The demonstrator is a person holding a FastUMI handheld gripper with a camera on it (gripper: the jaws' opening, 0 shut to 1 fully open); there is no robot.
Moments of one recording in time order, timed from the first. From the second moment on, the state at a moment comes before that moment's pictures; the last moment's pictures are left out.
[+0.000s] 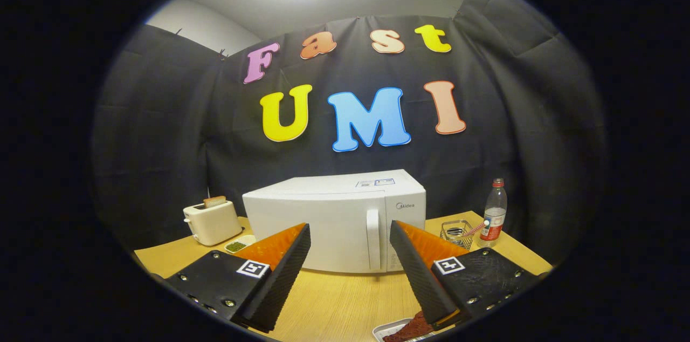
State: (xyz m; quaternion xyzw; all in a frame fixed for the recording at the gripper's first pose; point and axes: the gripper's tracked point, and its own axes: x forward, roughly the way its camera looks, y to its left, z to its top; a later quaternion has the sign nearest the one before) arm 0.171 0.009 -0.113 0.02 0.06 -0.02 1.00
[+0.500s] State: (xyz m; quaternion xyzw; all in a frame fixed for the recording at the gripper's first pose) arm 0.243 -0.015 -0.168 -0.01 0.06 -0.06 1.00
